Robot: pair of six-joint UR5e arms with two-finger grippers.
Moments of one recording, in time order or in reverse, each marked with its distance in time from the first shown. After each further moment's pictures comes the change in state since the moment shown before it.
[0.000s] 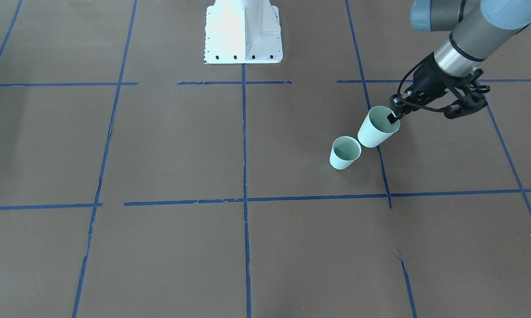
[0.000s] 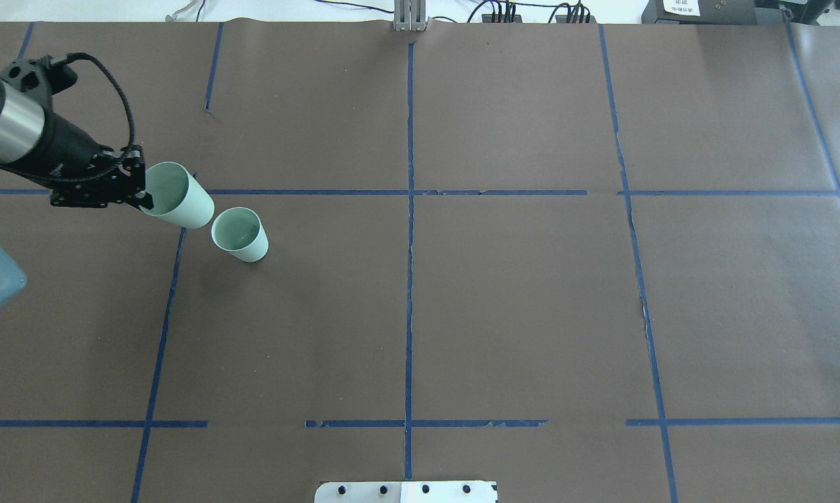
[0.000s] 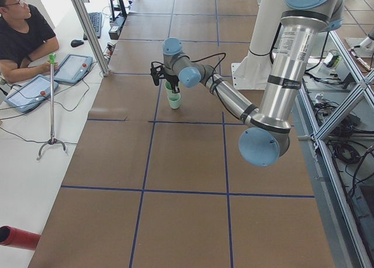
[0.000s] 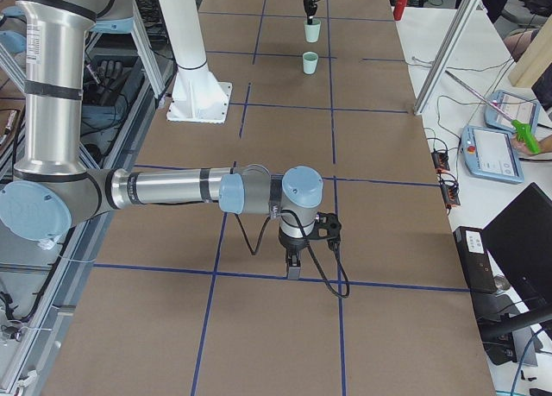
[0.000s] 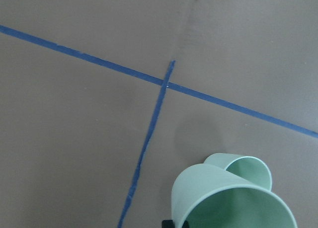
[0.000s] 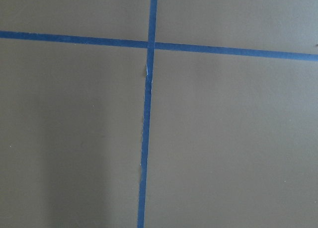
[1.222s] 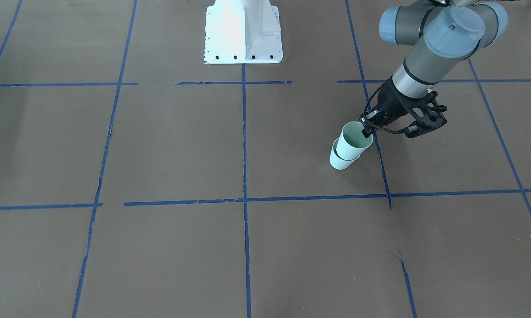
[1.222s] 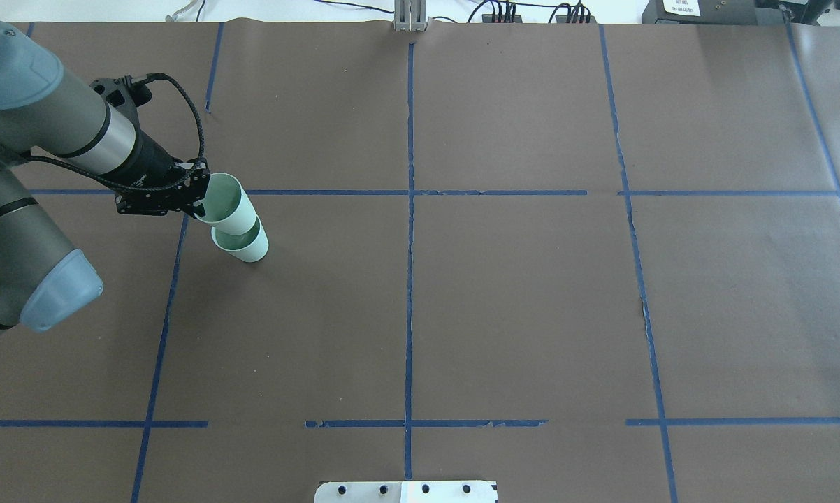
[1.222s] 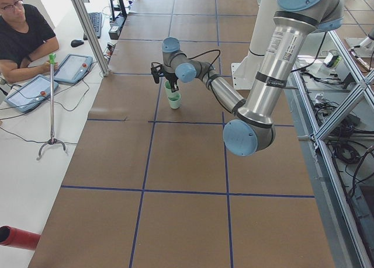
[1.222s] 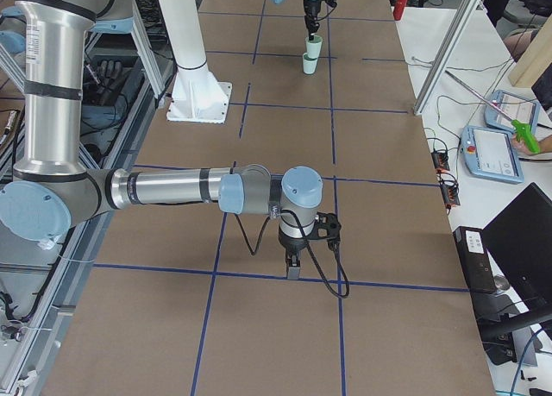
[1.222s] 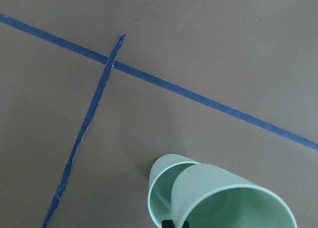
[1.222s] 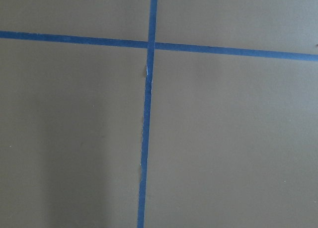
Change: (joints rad) left arm 0.074 -0.074 0.074 0.027 0.084 -0.043; right arm 0.000 0.000 0.000 0.000 0.000 0.000
